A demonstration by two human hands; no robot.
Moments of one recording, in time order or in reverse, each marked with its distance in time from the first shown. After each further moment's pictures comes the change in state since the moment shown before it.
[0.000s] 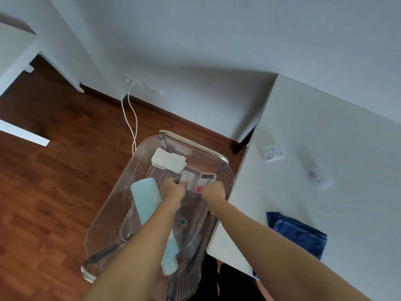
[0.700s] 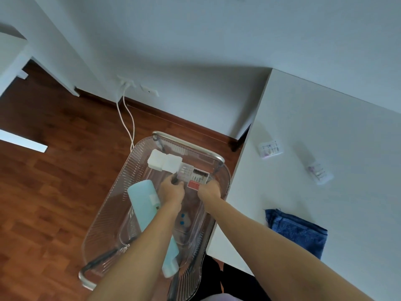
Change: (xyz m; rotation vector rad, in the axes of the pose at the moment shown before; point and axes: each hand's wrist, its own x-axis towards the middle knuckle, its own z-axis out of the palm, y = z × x) left_hand -0.006 -0.001 0.006 -0.036 0.093 0.080; right_hand 0.004 -0.004 0.006 0.143 0.007 0.033
